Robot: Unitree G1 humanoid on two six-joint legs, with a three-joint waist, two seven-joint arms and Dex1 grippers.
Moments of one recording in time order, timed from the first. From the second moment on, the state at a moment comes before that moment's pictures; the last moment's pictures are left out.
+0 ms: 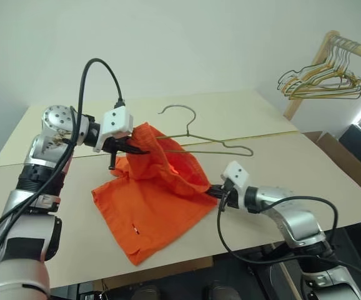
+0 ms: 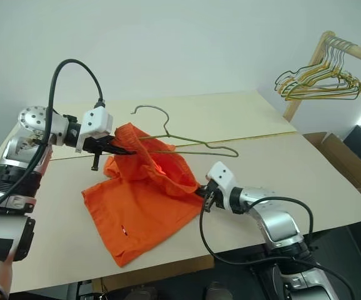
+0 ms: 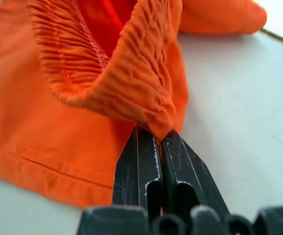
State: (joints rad) left arm -0.89 0.75 -0.17 0.42 -0.12 0.09 -1.47; right arm -0.30 -0.51 0.14 -0.18 0.30 0.58 0.84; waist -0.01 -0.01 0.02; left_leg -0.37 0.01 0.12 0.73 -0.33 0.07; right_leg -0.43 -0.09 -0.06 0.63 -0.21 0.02
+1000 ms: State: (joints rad) left arm -0.63 0.97 -0.10 0.41 -0.36 0.03 -1.54; right arm -0.36 -0.72 -0.05 0.01 0.68 0.92 1.10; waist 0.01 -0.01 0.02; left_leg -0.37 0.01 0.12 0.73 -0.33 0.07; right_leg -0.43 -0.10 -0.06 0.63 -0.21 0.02
